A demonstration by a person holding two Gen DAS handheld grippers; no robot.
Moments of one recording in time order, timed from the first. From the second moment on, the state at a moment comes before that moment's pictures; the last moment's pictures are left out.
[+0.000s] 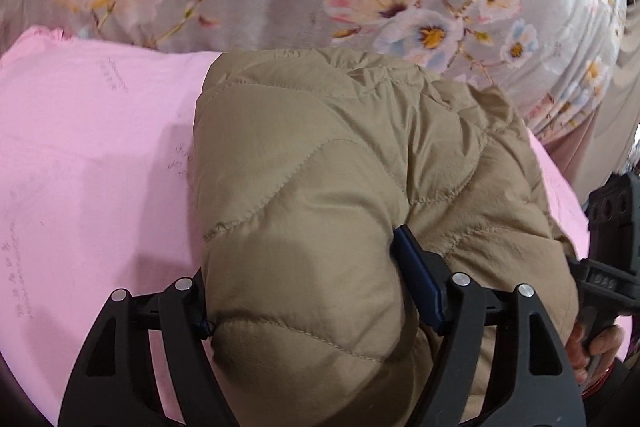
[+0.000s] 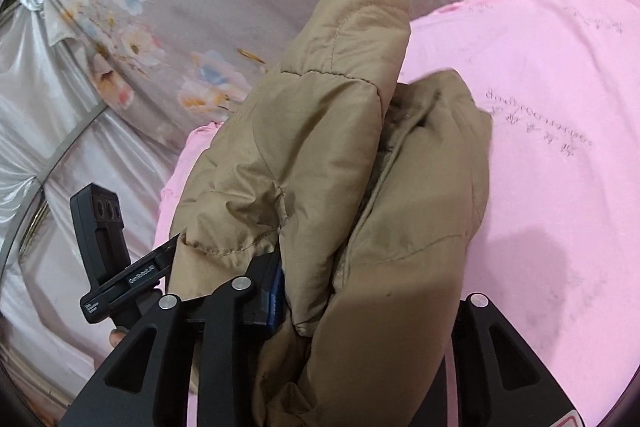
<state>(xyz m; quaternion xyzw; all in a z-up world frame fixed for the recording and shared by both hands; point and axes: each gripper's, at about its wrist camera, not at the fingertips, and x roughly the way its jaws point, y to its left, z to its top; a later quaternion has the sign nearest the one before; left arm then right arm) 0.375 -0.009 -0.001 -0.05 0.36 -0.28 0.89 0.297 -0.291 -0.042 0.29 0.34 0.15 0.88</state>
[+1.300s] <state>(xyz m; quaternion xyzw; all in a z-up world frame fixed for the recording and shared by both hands) 0.426 -0.097 -0.003 0.08 0.33 -0.01 0.94 0.386 -0.257 -0.028 0.09 0.35 -0.04 0.93</state>
